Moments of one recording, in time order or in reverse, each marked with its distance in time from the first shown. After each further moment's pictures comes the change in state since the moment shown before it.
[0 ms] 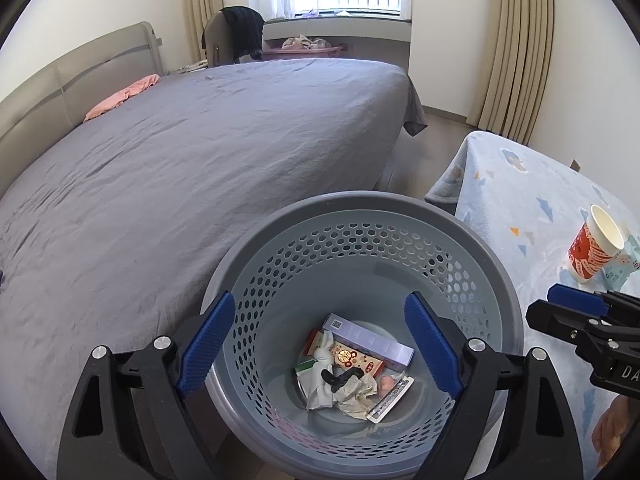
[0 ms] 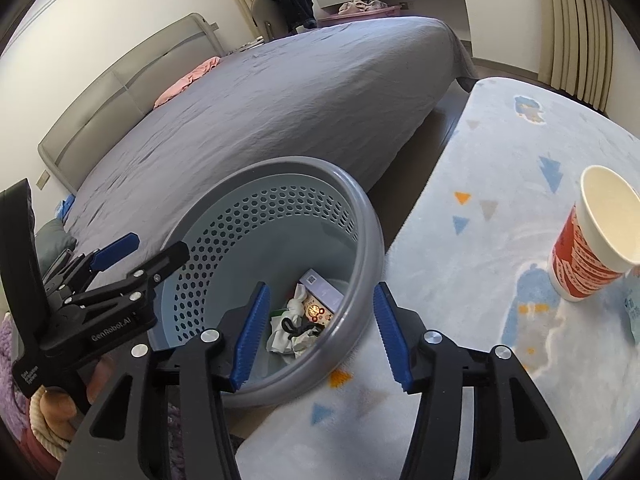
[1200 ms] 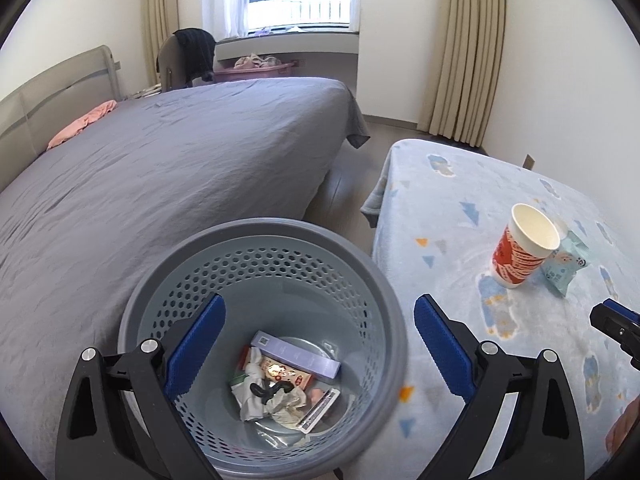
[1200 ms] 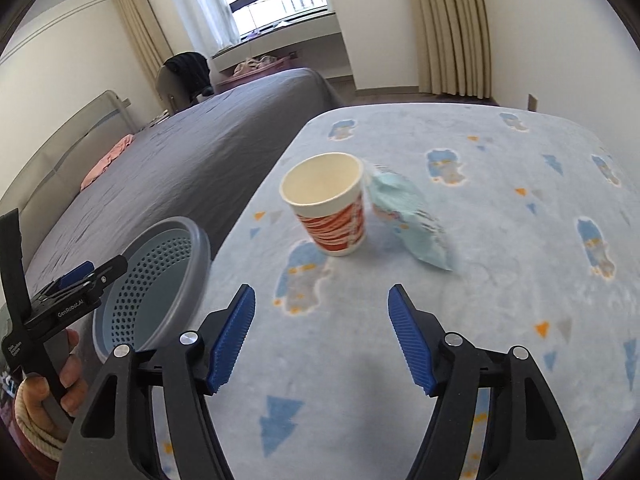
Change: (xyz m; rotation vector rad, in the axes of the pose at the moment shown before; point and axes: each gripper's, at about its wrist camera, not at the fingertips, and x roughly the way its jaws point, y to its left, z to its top) left arm -0.025 -0.087 0.008 0.086 -0.057 -0.135; right arm -0.132 -0.112 -0.075 0.240 -0.217 -0.270
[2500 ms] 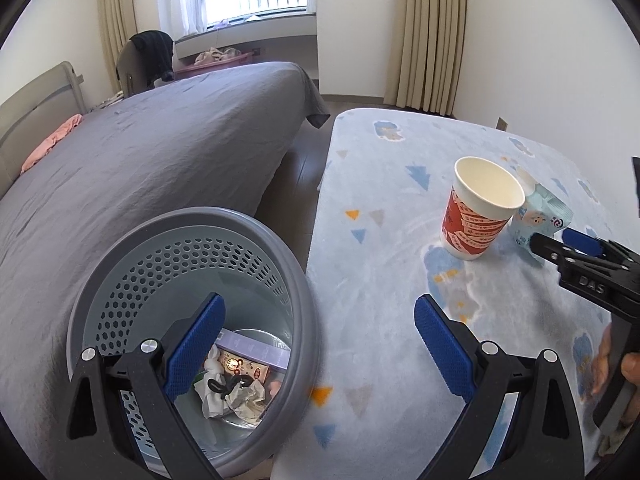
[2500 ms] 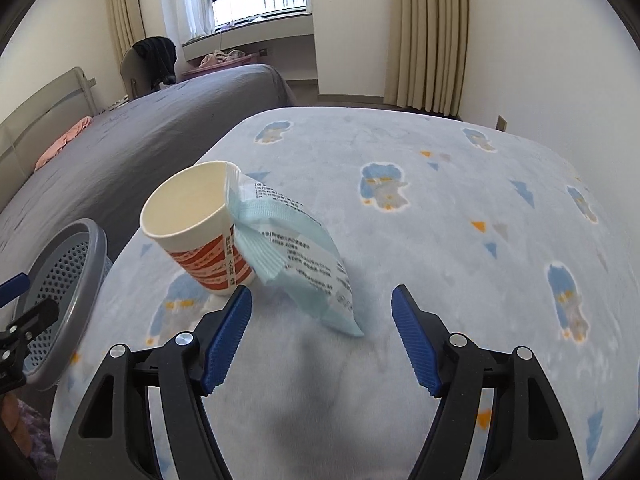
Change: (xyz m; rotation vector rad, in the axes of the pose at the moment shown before) left arm 0.022 -0.069 -0.011 0.104 0.066 -0.059; right arm 0.073 -0.046 0.033 -0.111 -0.001 -0.184
